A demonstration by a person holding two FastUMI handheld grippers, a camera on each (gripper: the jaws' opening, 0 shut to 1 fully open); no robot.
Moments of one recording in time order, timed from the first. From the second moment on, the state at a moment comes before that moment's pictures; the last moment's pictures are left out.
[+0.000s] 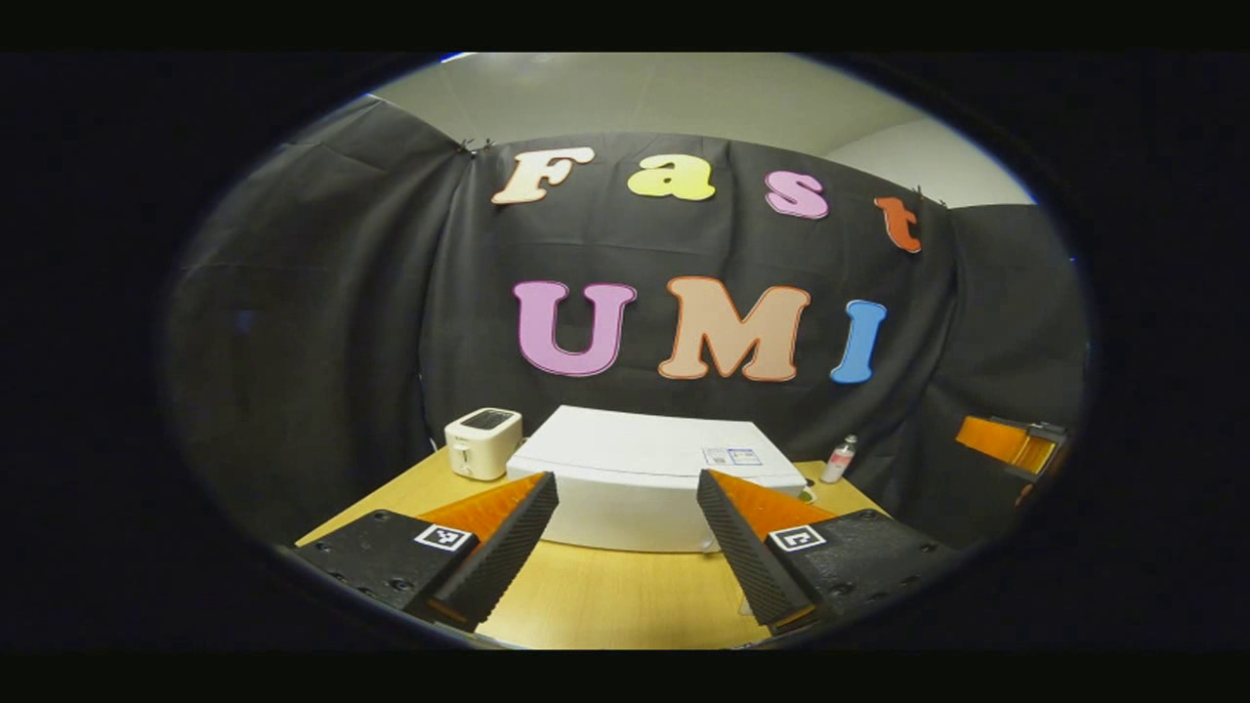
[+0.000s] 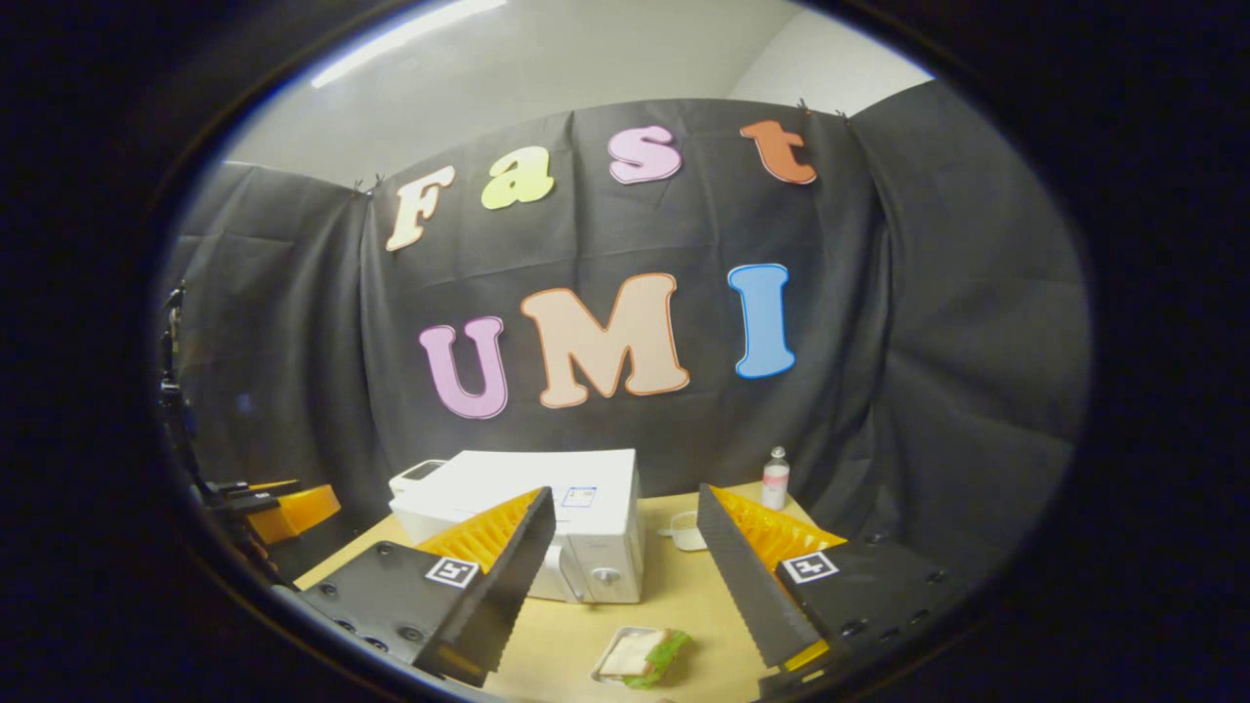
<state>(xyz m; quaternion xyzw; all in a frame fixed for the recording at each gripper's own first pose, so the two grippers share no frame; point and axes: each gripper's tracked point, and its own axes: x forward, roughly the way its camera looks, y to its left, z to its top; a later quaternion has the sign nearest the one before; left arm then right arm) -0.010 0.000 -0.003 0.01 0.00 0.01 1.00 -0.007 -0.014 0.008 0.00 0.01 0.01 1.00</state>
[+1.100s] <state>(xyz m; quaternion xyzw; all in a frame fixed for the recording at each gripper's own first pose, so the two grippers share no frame) 0.070 -0.087 -0.166 0.00 0.18 -0.10 0.98 -0.032 -0.044 -0.034 0.01 0.06 -0.05 1.00</state>
